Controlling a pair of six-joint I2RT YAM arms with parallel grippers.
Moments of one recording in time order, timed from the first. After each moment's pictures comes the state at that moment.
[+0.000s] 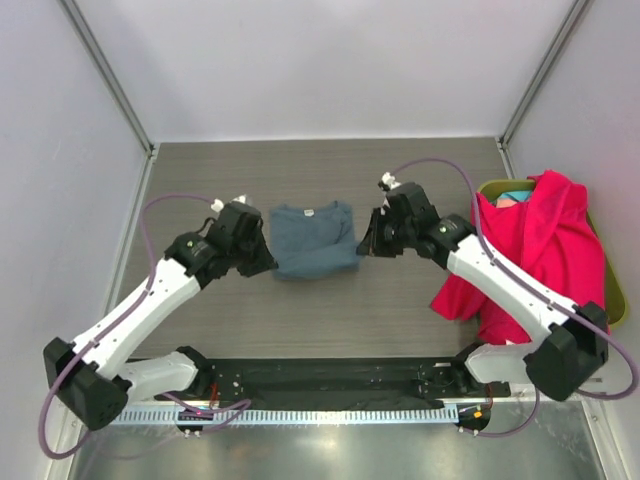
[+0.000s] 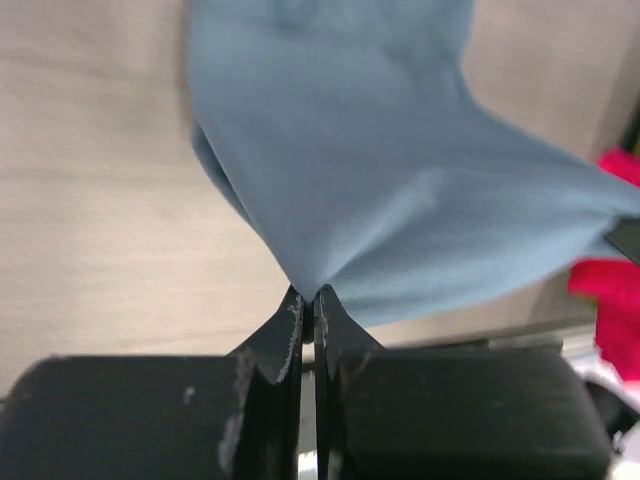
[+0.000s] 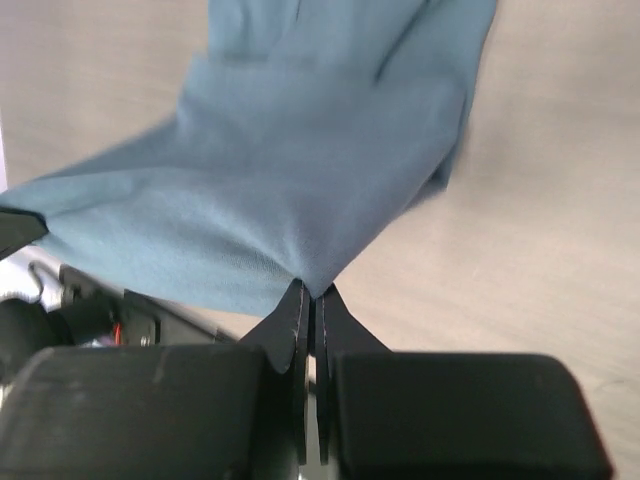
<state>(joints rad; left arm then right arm) -0.64 1.10 1.05 -0.84 -0.08 -0.90 0.60 1.25 1.06 -0.61 -0.14 0.61</state>
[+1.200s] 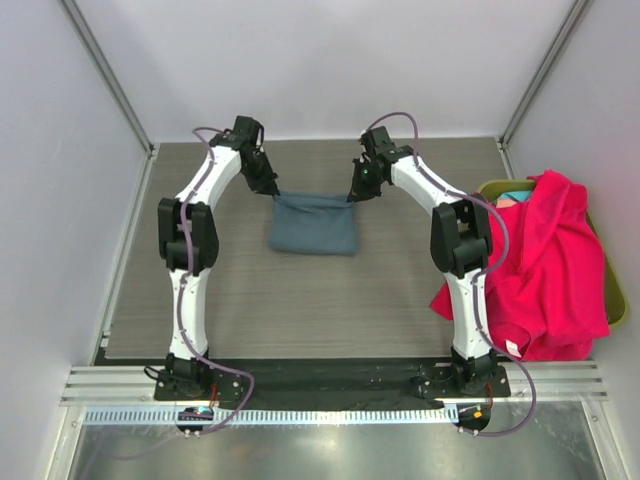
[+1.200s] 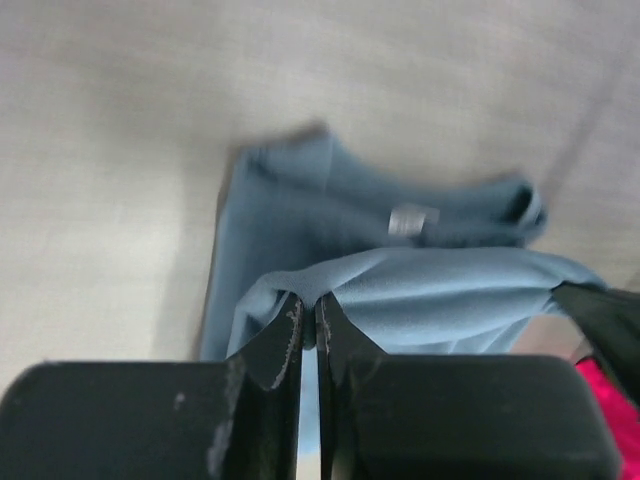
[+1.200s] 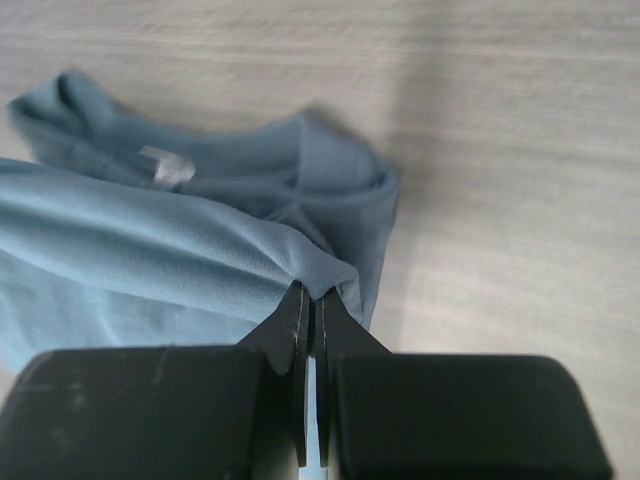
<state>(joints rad) -0.21 2.25 2.06 -0.91 0.20 -0.60 0.36 2.22 1.91 -0.68 -0.19 0.42</state>
